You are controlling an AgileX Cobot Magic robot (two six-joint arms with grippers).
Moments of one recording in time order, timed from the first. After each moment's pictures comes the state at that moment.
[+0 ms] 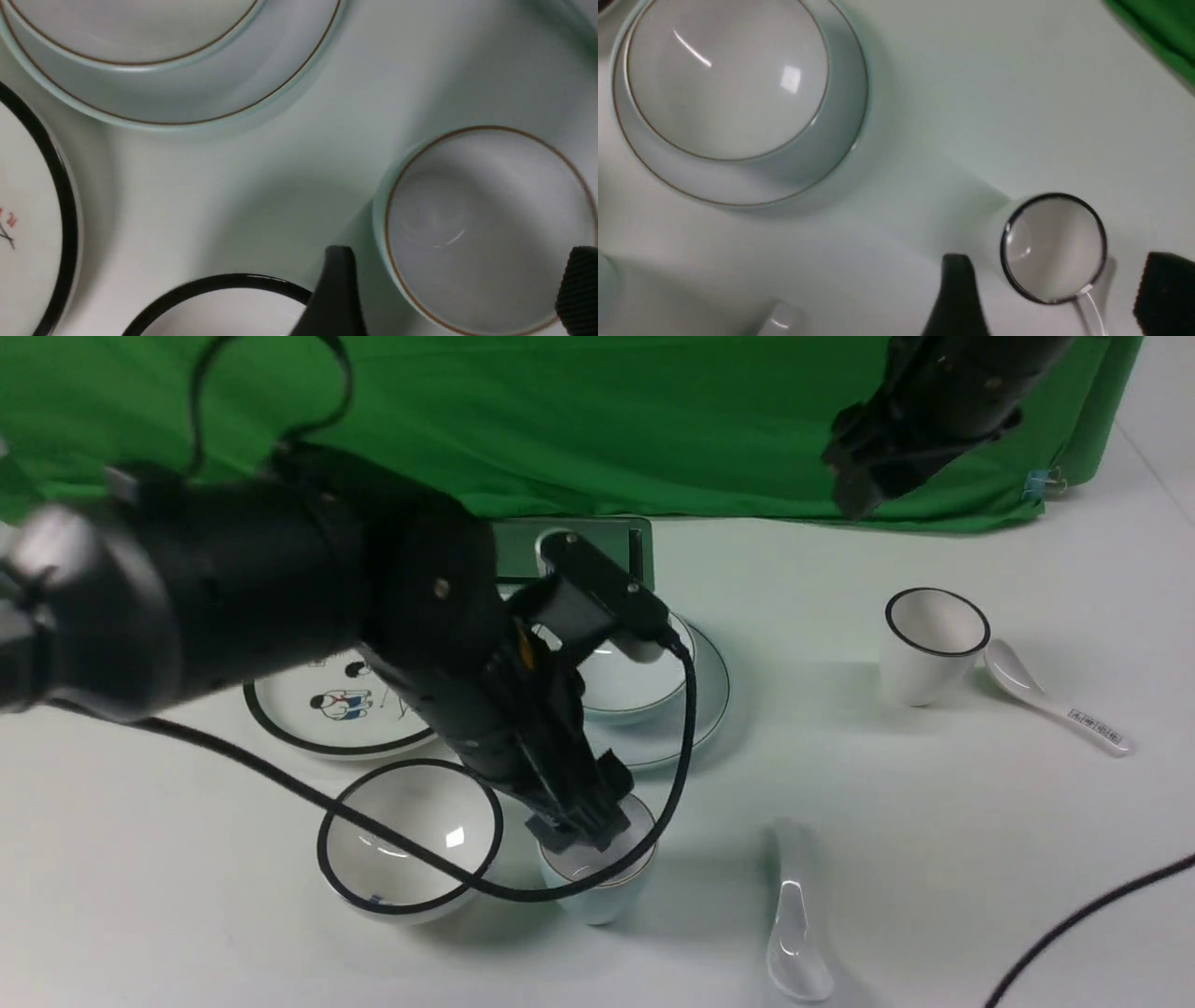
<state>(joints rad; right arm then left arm) 0.36 1.88 -2.03 0.03 1.21 -0.28 -0.60 1.69 -1.25 -0.08 0.79 0.28</state>
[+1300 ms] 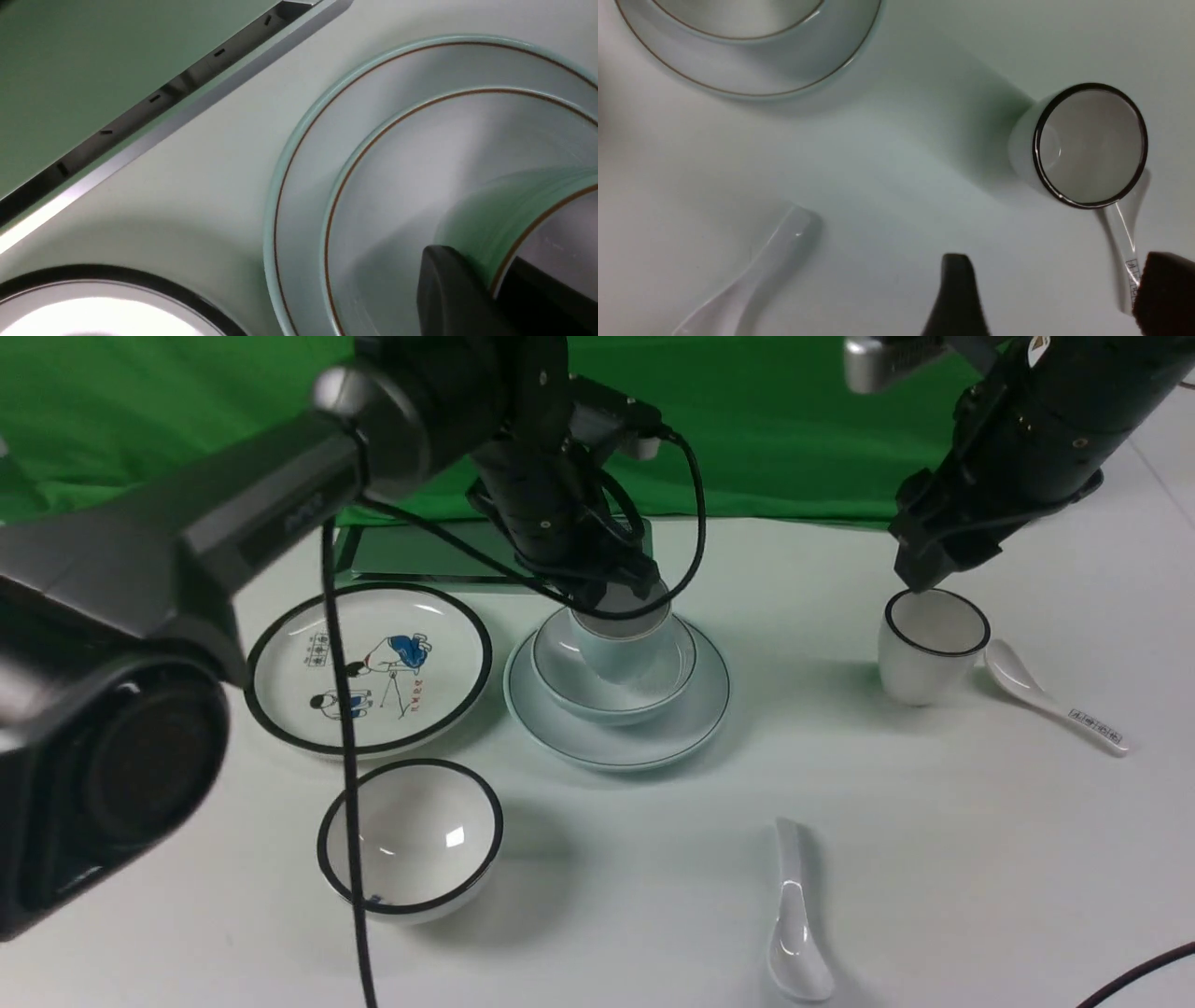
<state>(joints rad) 0.36 1.76 -1.79 0.02 1.20 -0.29 -0.41 2.27 -2.14 -0.08 1.04 0.23</state>
